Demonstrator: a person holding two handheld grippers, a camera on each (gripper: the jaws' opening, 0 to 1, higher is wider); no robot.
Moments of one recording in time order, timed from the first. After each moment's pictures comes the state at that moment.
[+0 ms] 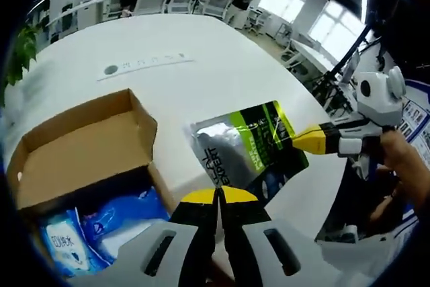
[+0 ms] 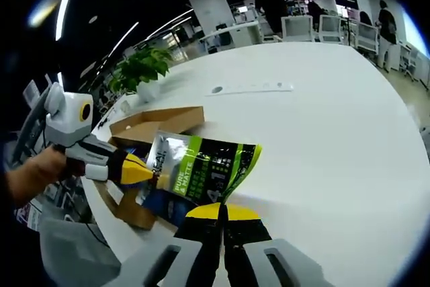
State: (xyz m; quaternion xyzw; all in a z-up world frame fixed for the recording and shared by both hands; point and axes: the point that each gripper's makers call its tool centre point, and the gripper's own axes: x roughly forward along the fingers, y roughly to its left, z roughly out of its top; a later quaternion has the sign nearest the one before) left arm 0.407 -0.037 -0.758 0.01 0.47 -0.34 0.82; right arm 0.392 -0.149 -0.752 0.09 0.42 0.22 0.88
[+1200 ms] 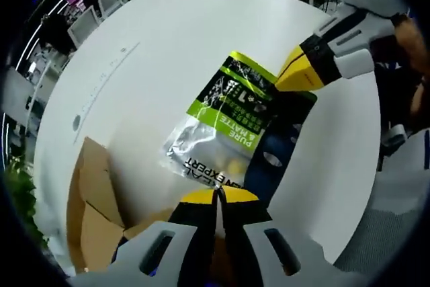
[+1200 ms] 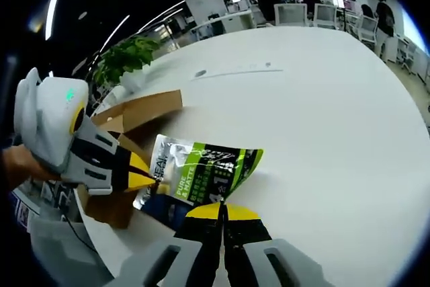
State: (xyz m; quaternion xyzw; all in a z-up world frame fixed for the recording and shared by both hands) left arm 0.414 -0.059 -0.820 0.33 0.49 -0.39 0.71; right arm 0.408 -0.163 -0.803 0.09 0.45 0.20 0.87
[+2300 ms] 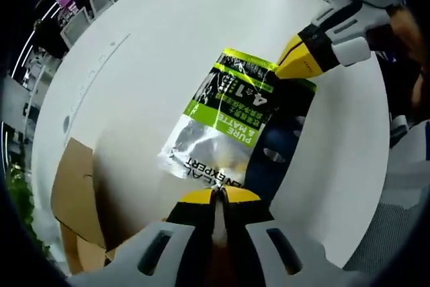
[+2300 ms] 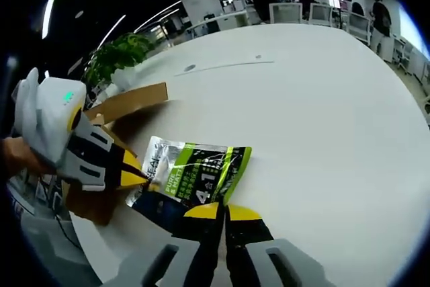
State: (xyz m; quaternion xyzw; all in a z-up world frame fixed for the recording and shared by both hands) left arm 0.420 -0.056 -0.847 0.33 0.49 -0.40 0.70; right arm 0.416 -0.180 -0.834 0.08 0.45 0.18 0.87
